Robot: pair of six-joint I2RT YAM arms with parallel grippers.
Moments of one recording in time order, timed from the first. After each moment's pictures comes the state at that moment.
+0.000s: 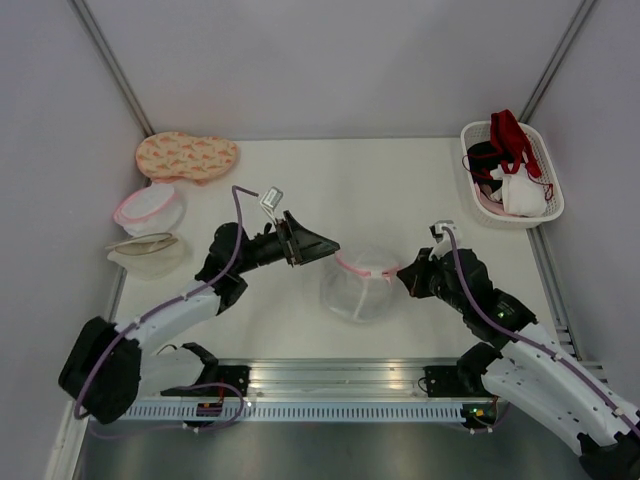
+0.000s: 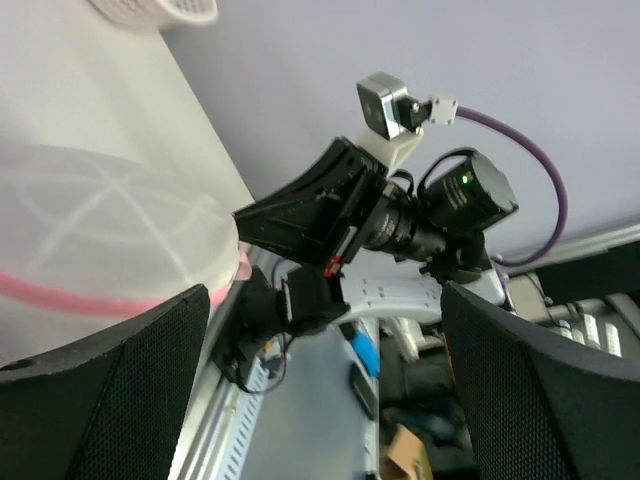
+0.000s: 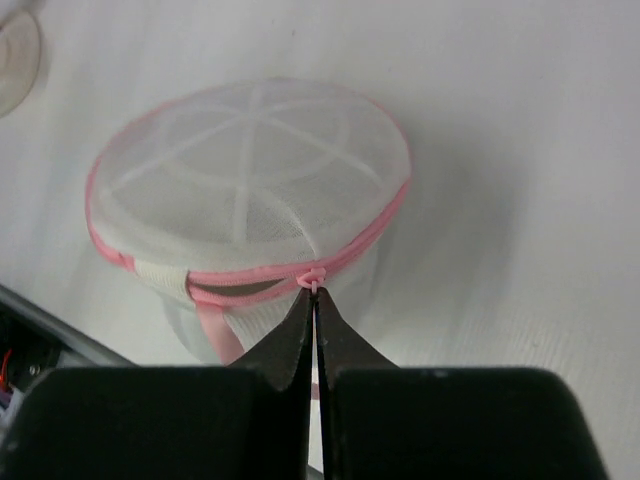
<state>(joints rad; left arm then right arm) -0.57 1.22 0.50 0.83 0.67 -1.23 0.63 0.66 0.56 -0.41 0.02 0.52</state>
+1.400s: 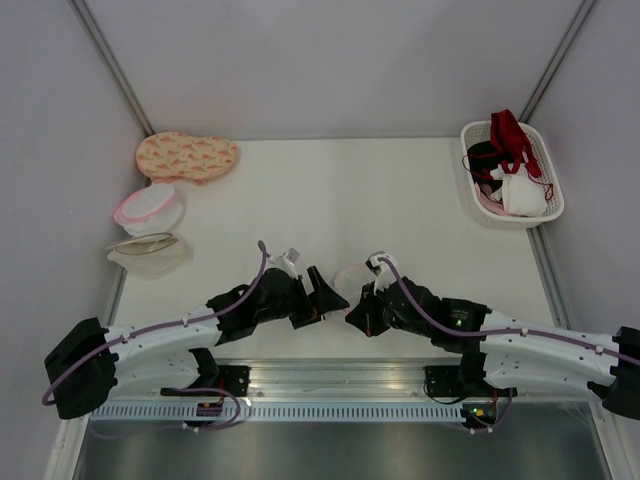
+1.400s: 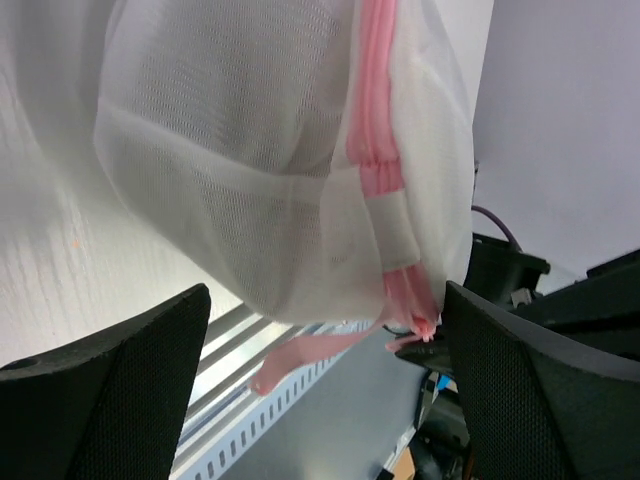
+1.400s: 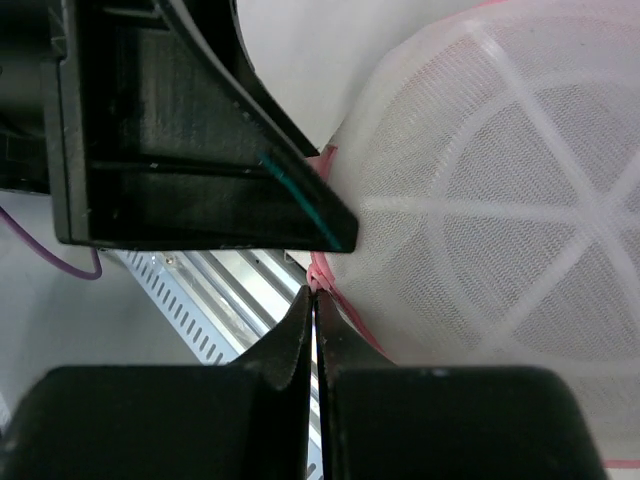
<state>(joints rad) -0.99 1.04 0.45 0.05 0.06 -1.26 1.16 0.89 0.58 -0.25 0.11 0.74</state>
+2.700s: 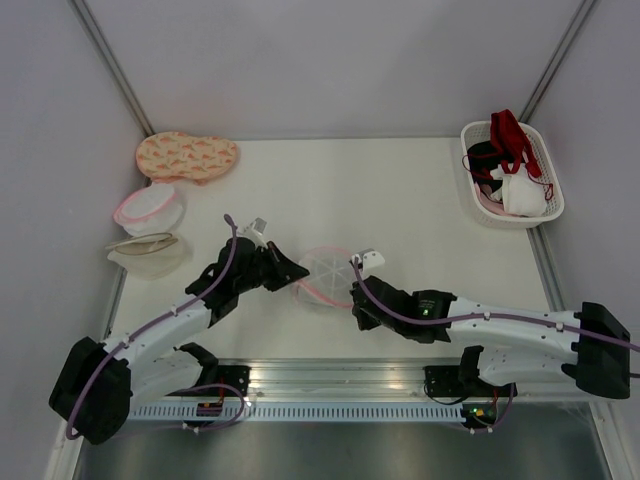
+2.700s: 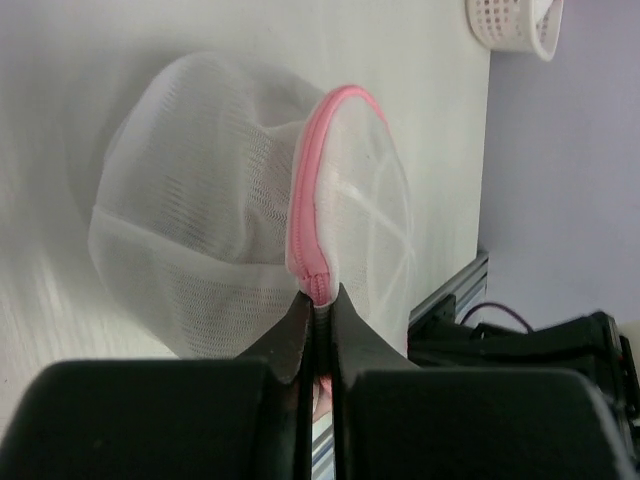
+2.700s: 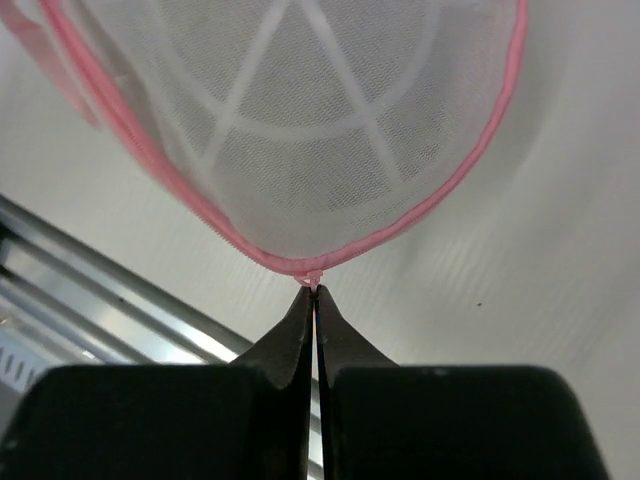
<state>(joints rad) -0.57 1.00 0.43 0.09 0.22 -1.03 1.20 1.11 0.69 -0.39 0.33 0.71</state>
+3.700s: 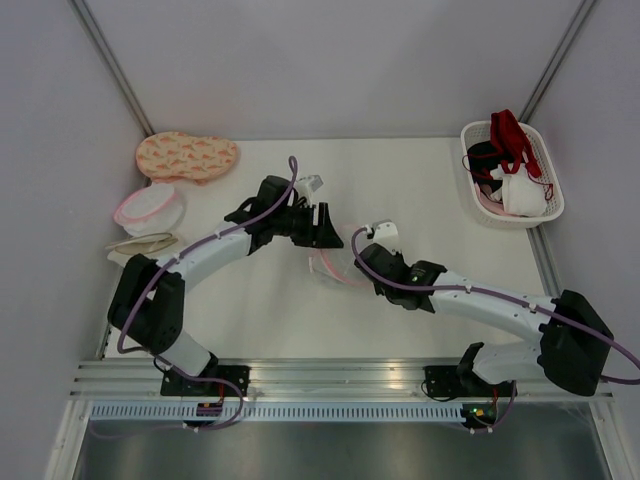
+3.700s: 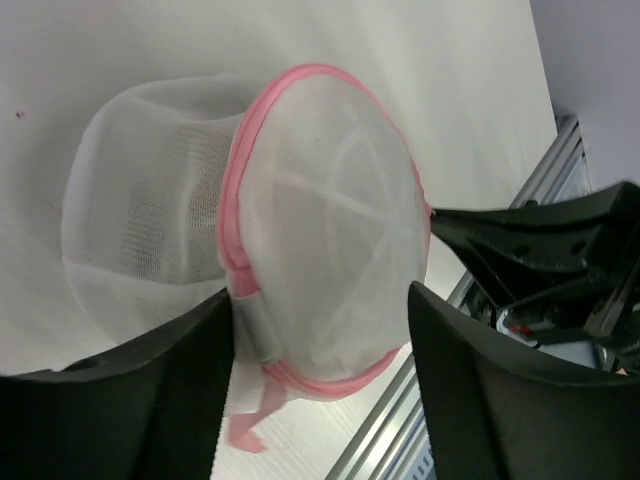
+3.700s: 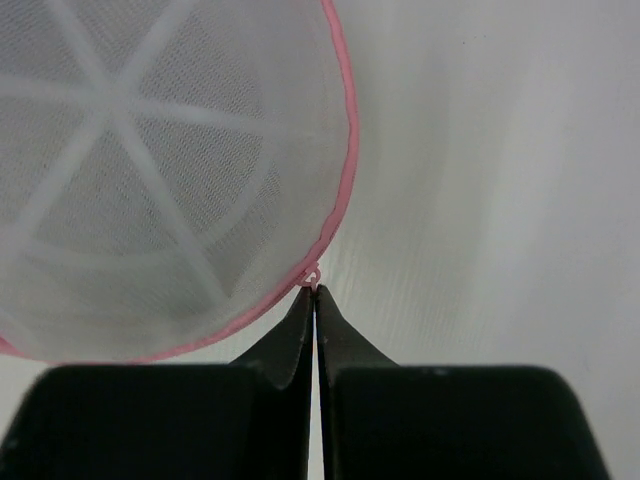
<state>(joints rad) -0.54 1.56 1.04 -0.17 0.56 -0.43 0.94 1.30 0.81 -0.50 0.57 0.52</state>
